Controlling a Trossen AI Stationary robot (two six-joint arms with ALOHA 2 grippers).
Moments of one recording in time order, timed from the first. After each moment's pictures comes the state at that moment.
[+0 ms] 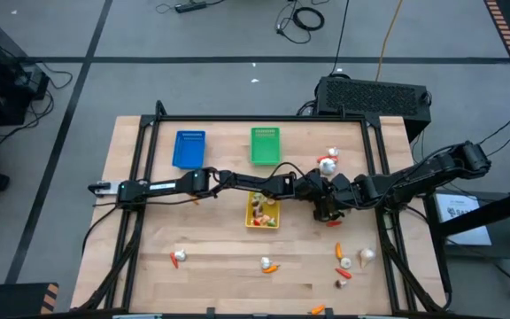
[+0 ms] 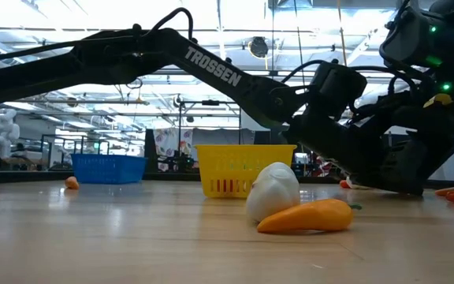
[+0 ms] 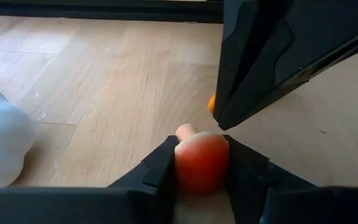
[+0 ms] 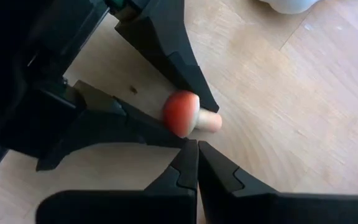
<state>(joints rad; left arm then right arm) 0.05 2.83 2.35 0.01 0.00 0.01 0.19 1.16 0.51 -0.79 0.31 1.09</state>
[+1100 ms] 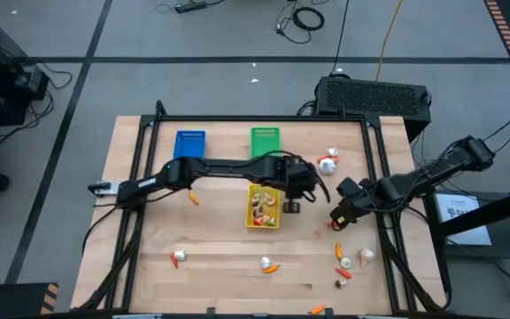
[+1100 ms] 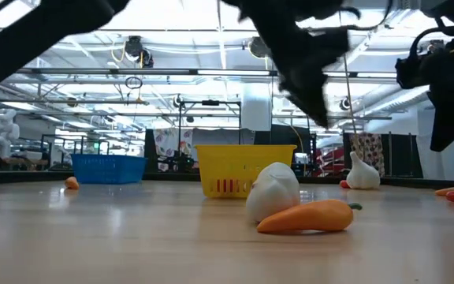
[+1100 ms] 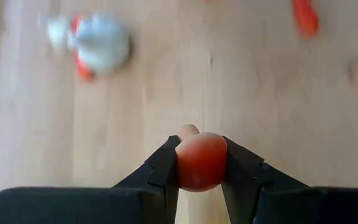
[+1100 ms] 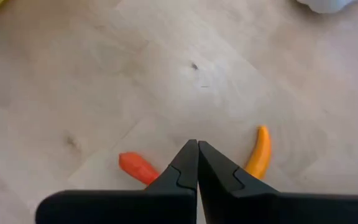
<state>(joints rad) 0.00 2.42 2.36 -0.97 -0.16 0.17 0.39 0.97 0.58 -0.92 0.29 1.19</state>
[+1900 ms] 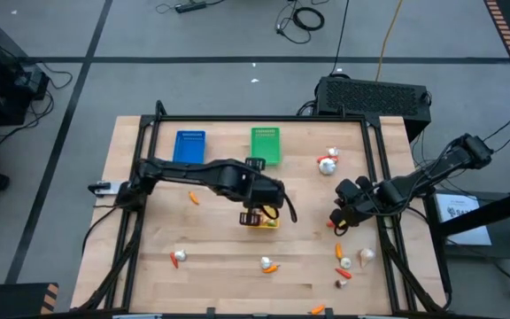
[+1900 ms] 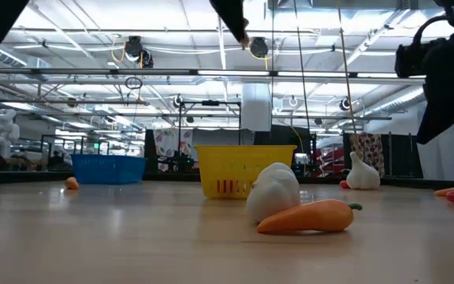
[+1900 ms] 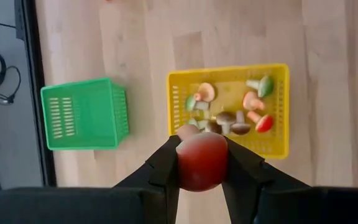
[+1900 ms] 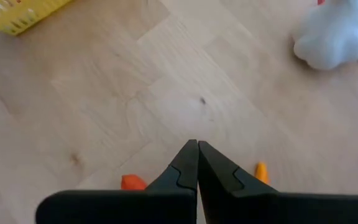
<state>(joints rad) -0.16 2.13 2.35 -1.47 -0.31 0.01 0.45 0.97 0.58 -0.87 0.43 1.11</state>
